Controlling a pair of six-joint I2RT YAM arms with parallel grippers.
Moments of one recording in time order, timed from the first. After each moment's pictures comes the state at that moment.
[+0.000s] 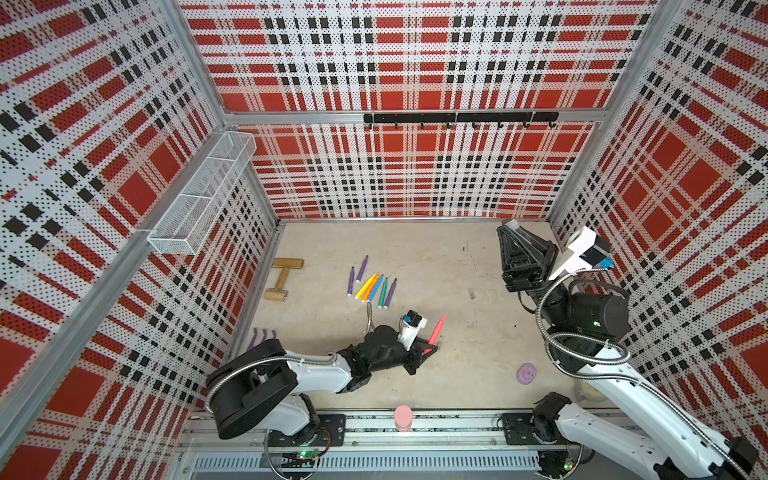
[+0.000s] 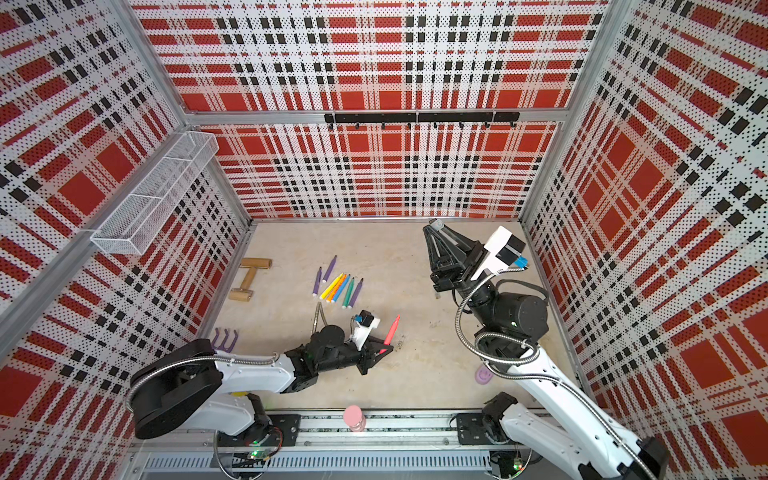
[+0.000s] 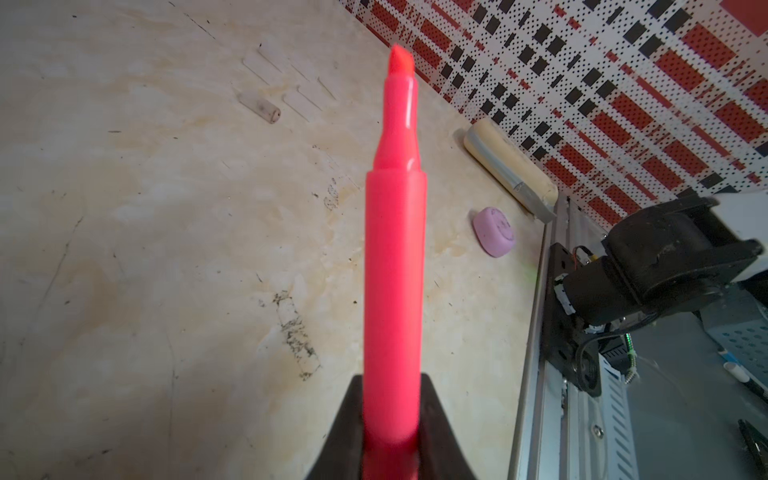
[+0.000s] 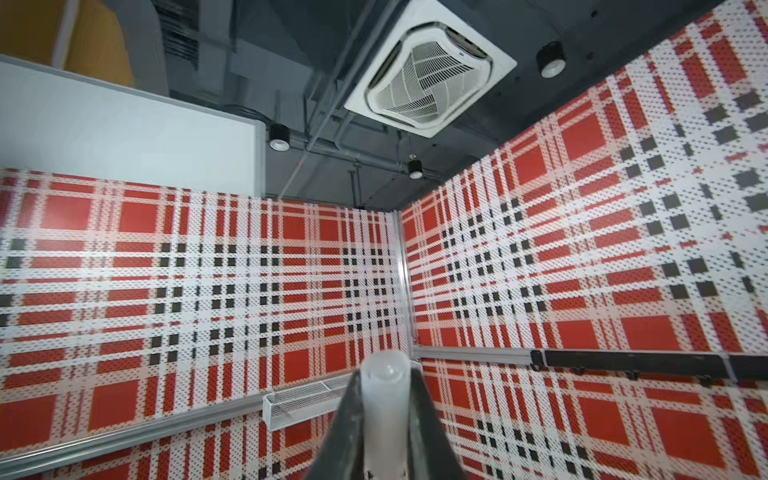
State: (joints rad) left arm -0.96 1.40 0.37 0.68 0.24 -0.40; right arm 0.63 0.87 0.91 0.65 -0.10 0.28
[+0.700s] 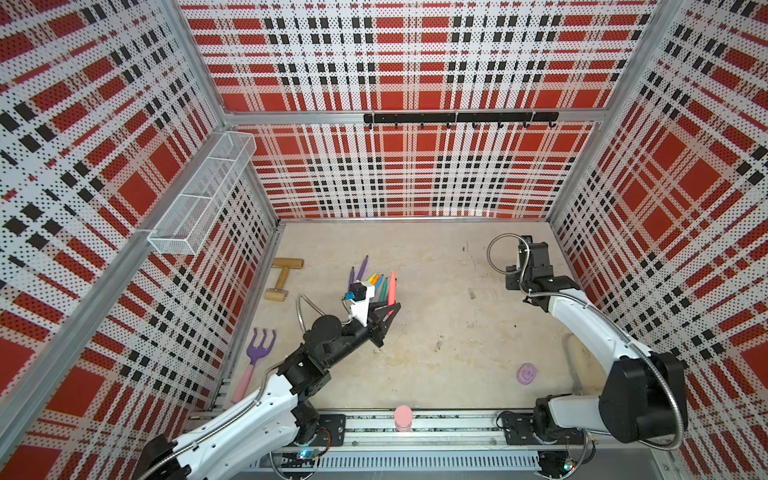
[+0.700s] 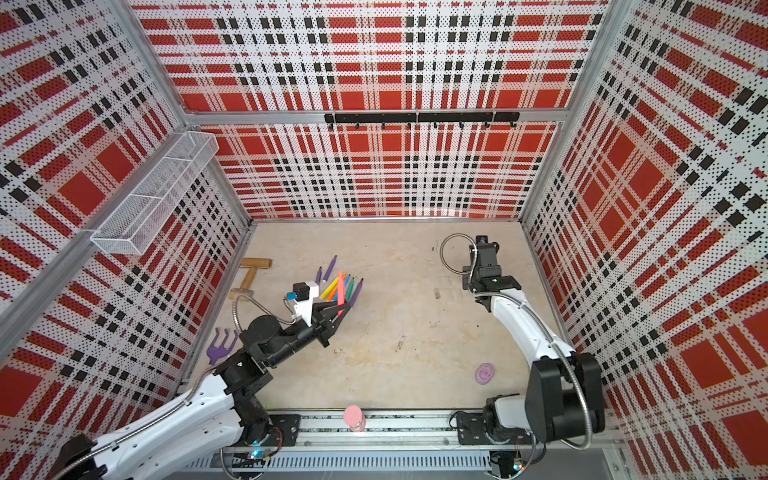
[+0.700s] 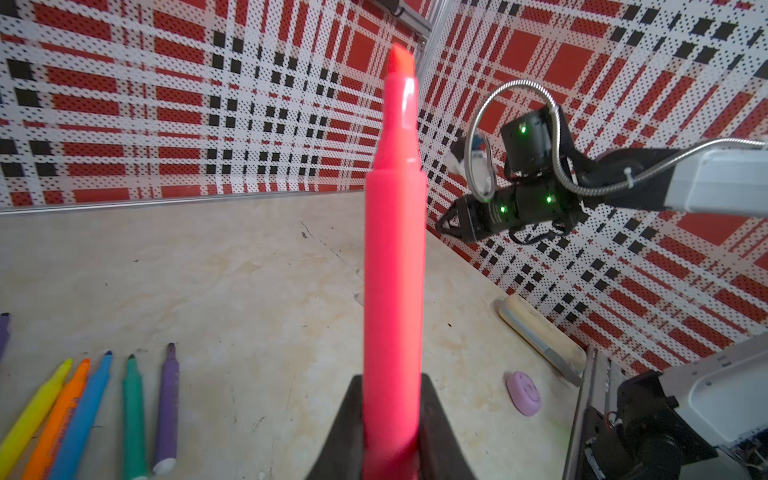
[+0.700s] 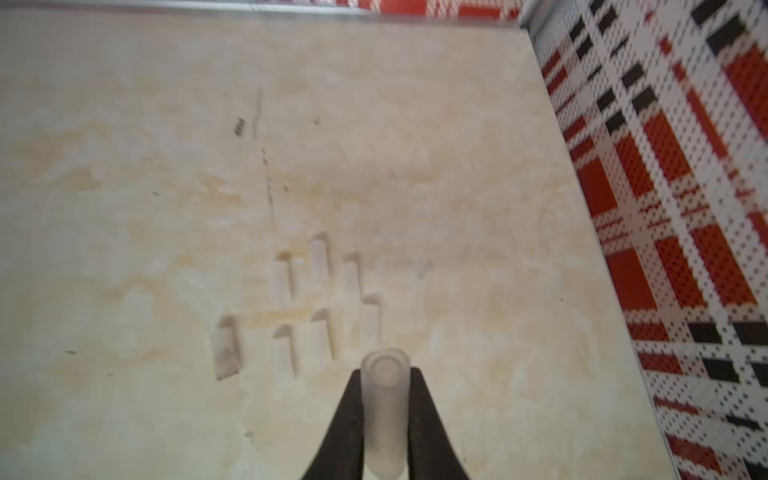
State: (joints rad) left arm -0.74 0.73 0.42 0.26 0.11 -0.33; right arm 0.11 1.36 0.95 -0.42 0.29 0.11
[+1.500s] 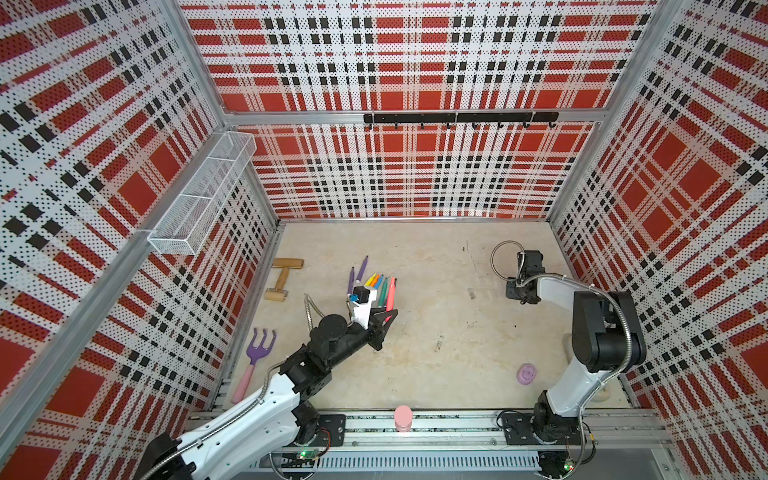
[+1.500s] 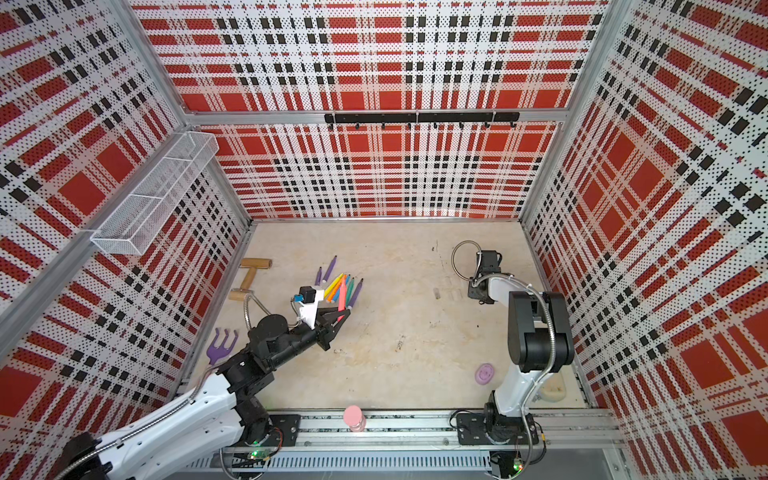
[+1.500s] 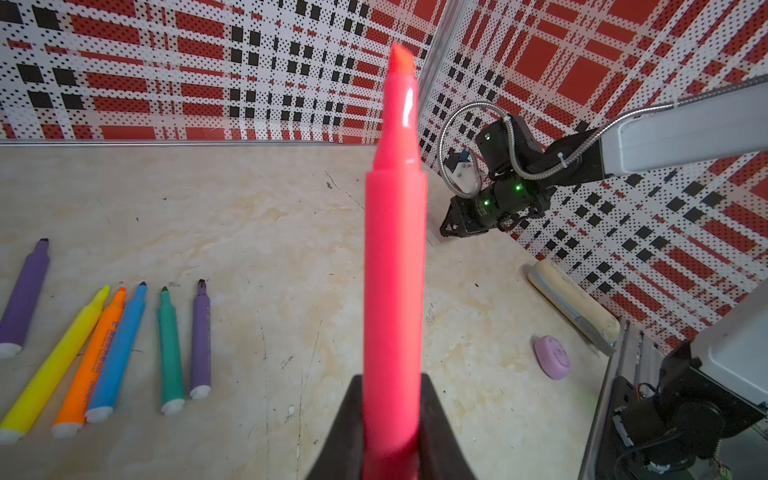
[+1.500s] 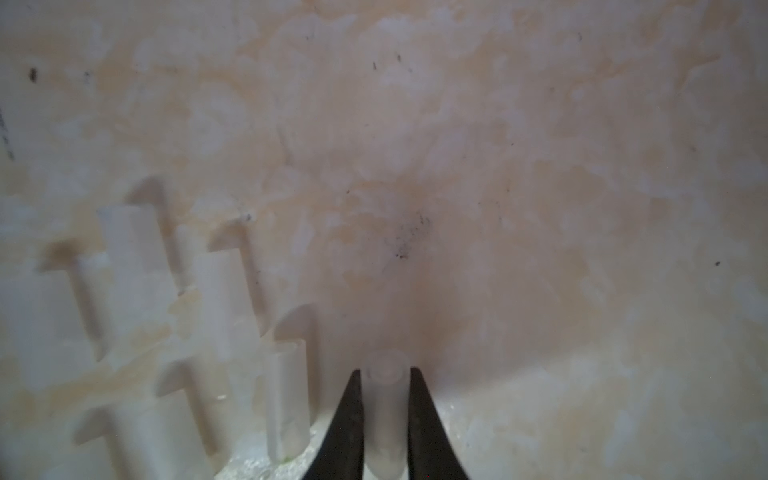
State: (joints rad) left arm -0.72 0.76 0.39 0.18 0.09 -0.33; right arm 0.00 1.77 0.99 -0.30 0.20 0.15
